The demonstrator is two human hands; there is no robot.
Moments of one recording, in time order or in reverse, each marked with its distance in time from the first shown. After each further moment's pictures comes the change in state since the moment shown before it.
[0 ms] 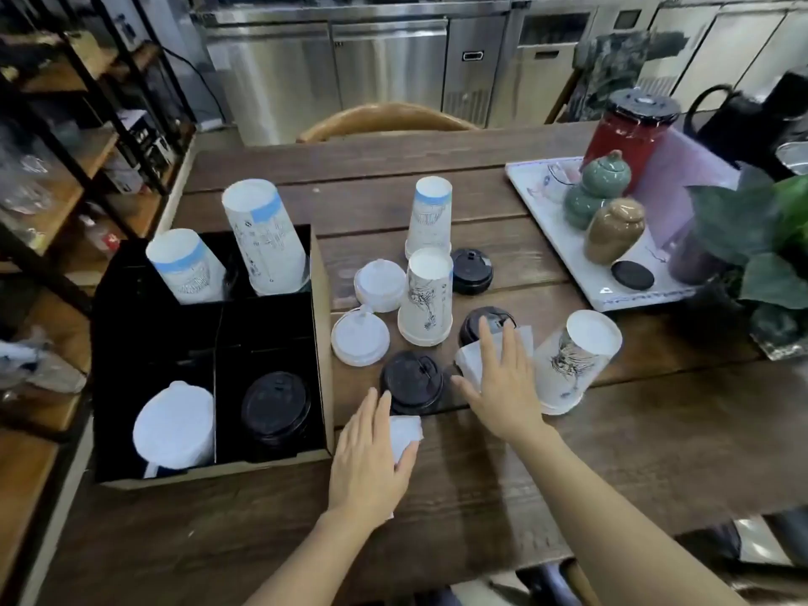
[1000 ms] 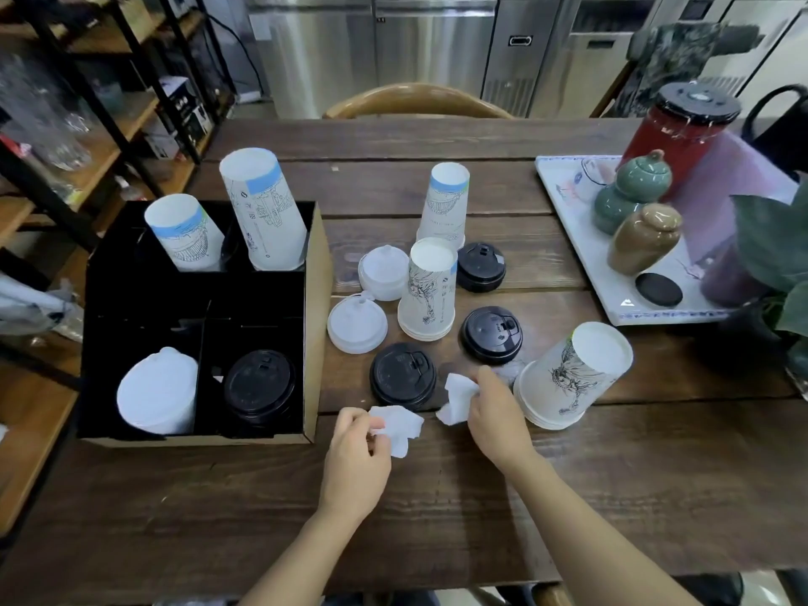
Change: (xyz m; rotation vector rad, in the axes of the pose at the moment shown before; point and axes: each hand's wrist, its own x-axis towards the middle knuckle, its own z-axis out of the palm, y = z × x) left_hand 0.007 0.026 0.014 -0.487 0.199 -0.302; right_hand -0.003 0.020 0.011 0.358 -0.135 -0.015
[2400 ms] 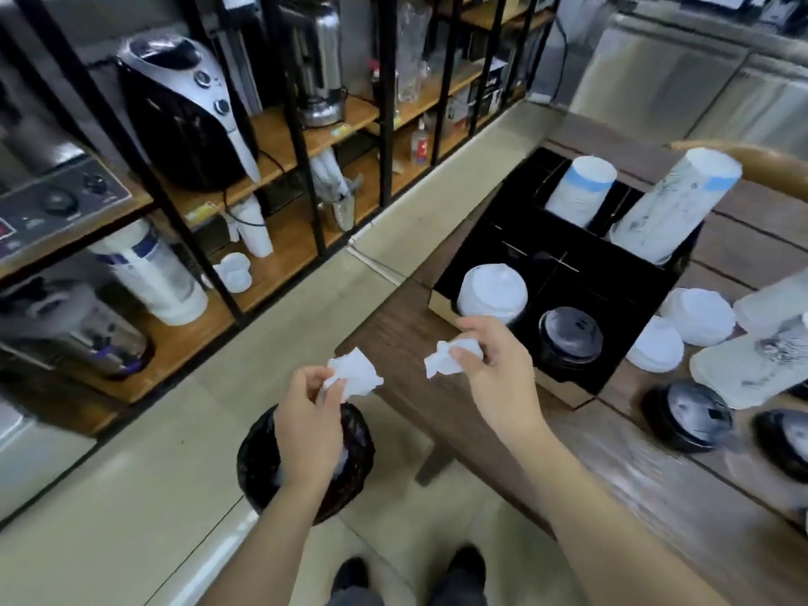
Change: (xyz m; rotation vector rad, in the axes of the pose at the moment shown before) left_hand -0.164 -0.173 -0.222 -0.436 0.907 -0.509; right_hand -0.134 -0.259 0.170 0.301 -0.444 -0.473
